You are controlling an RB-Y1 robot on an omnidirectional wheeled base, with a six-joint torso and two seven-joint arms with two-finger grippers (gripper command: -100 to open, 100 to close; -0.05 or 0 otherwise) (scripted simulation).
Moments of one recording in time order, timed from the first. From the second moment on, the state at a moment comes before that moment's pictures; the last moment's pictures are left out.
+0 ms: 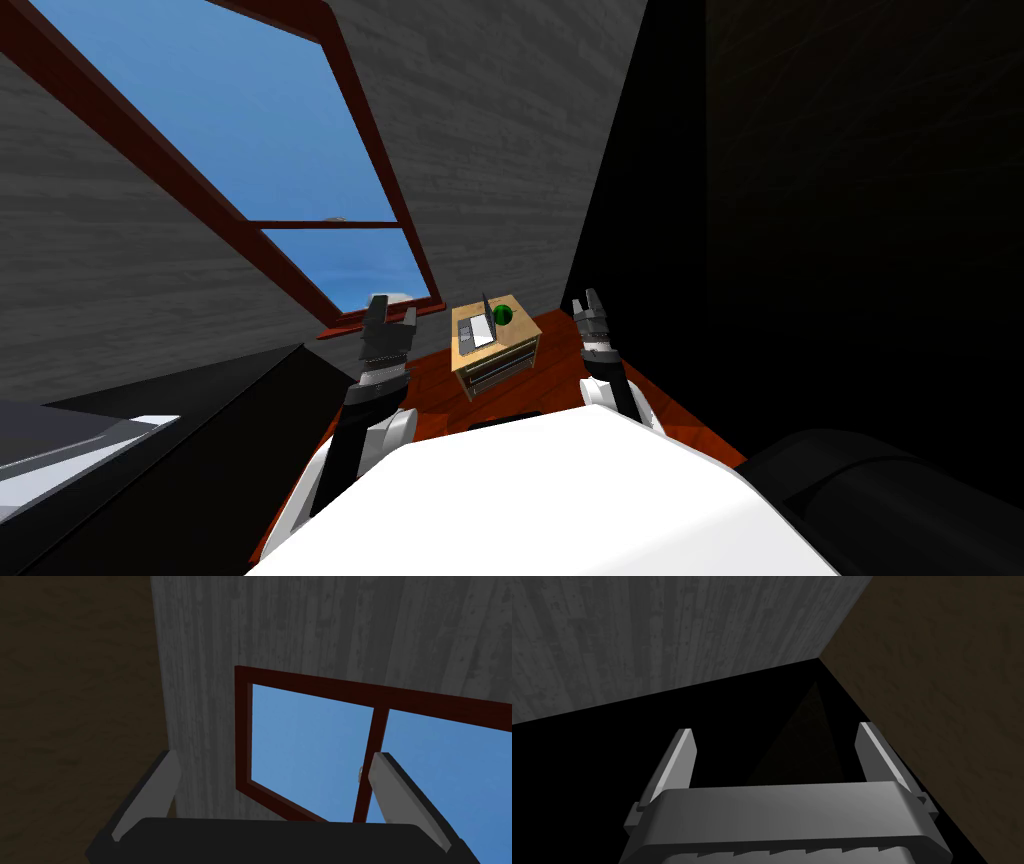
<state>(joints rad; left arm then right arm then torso) 0.49 0.04 -0.01 -2.33 -0.09 -0.39 0.07 0.49 -0.01 -0.04 -2.25 0.12 -0.43 -0.06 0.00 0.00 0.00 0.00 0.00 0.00</state>
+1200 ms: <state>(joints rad) 0.48 0.08 0.01 -2.31 -0.09 -0.38 0.07 0.49 -0.01 -0.04 -2.25 0.12 -0.43 -0.06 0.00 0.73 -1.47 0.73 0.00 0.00</state>
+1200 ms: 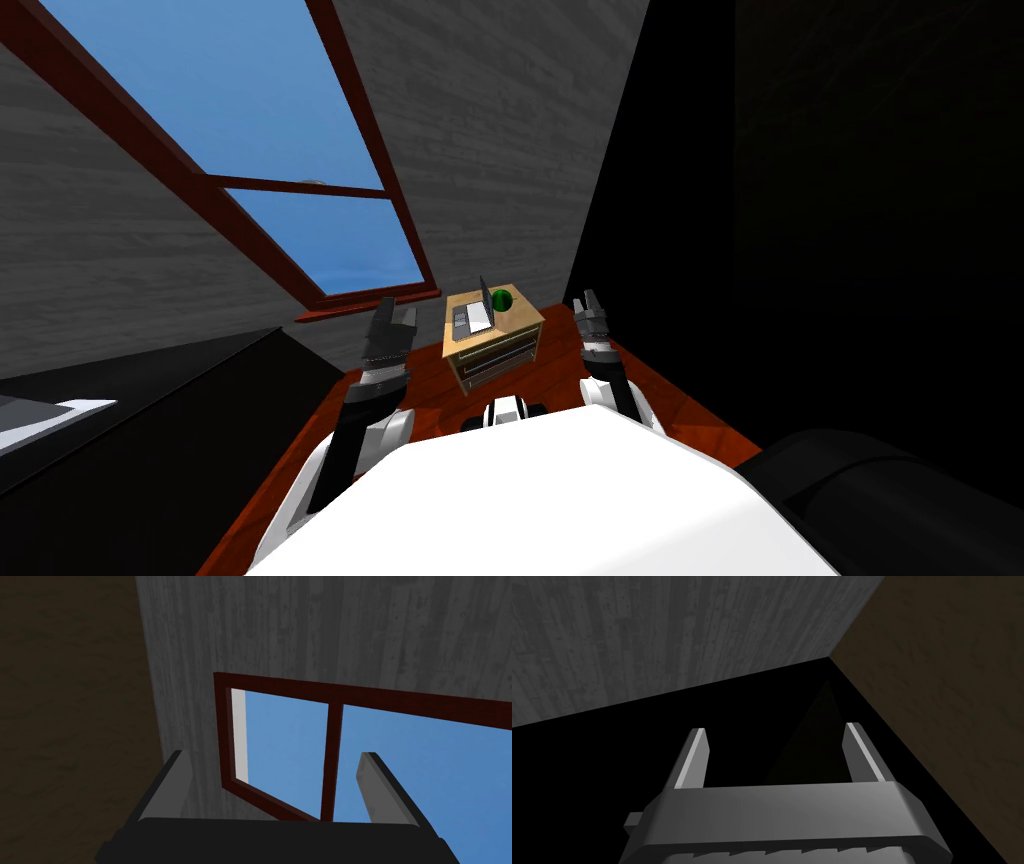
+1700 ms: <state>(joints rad) 0.43 0.14 0.06 -2.22 -0.12 -0.32 0.01 0.49 -0.01 -0.04 -2.25 0.12 -0.43 -0.06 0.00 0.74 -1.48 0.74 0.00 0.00</state>
